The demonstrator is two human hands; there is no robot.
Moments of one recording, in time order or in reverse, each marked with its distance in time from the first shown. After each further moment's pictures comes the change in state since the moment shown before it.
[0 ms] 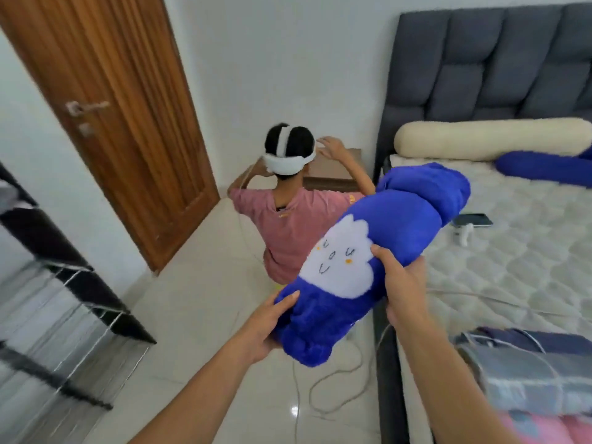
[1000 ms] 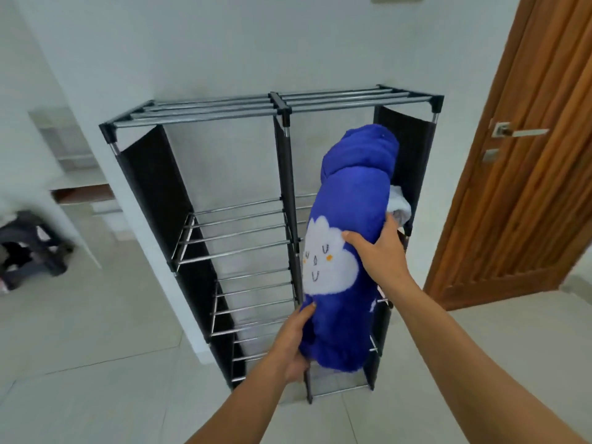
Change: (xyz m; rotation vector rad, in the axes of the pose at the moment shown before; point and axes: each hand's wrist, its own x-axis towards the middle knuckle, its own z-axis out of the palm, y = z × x) left_hand -0.138 0.111 -0.518 -0.791 1.004 0.484; right_hand -0.225 0.169 0.713 -0.291 -1.434 -0.157
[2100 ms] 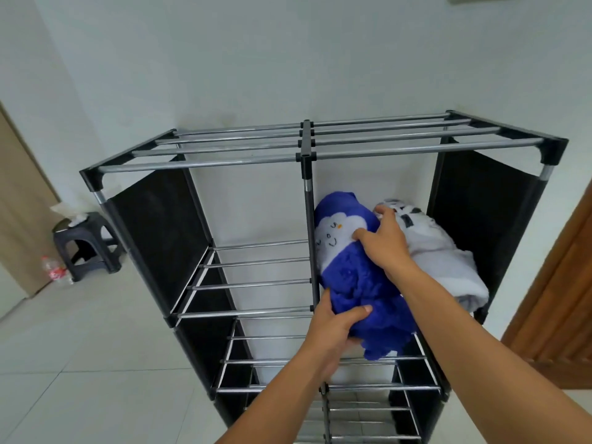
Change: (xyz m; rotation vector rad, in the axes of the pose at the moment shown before) left_hand 0.132 0.111 0.070 0.175 0.072 0.337; right_hand 0.224 0.004 0.081 -0.223 -0.204 -0.028
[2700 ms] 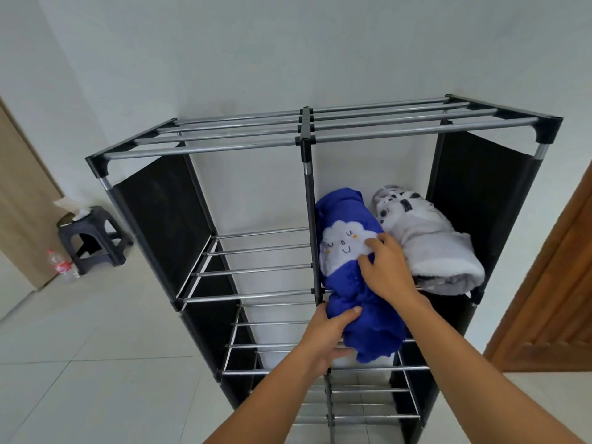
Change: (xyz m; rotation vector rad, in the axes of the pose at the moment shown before) left_hand -0.011 -0.022 -0.017 0.148 0.082 -0.226; right_hand -0.046 0.050 0.009 -0.404 -0.043 -0.173
